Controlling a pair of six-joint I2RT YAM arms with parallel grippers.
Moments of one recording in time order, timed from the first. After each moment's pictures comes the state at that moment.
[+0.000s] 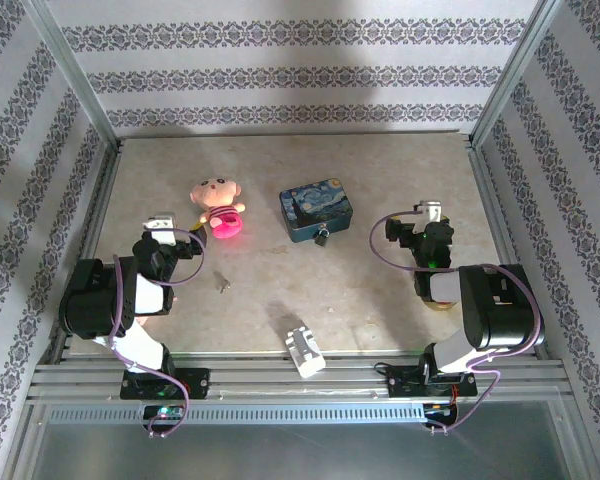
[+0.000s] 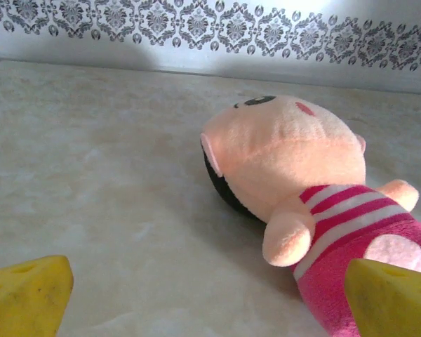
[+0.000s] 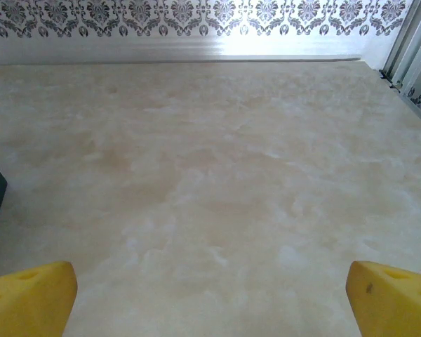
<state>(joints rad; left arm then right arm) 0.13 1.63 0.26 1.16 0.18 -0.09 0.00 1.53 0.36 0.87 0.01 0.03</state>
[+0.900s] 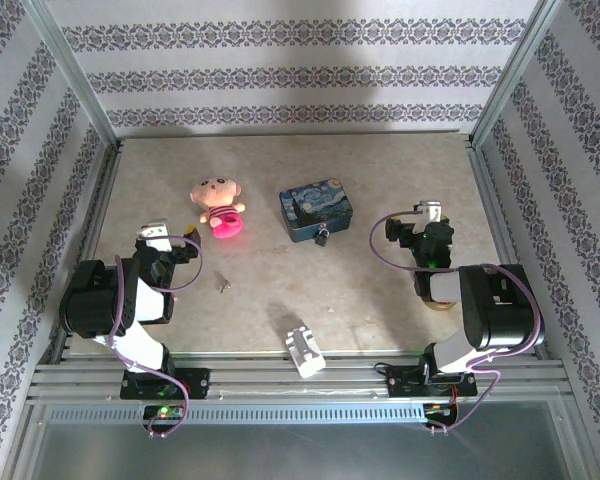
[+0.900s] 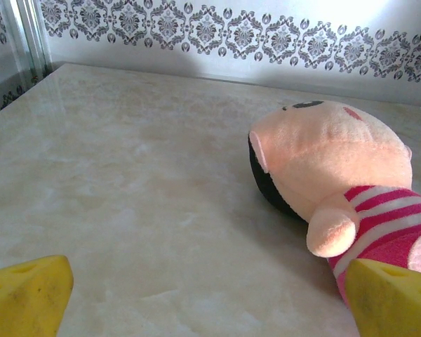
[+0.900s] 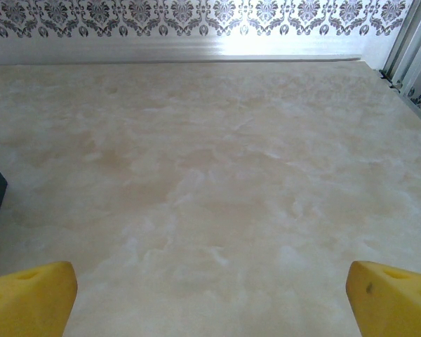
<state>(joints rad) 0.13 1.64 0.19 1.26 0.06 -0.11 0.00 1.53 0.36 0.87 0.01 0.03</state>
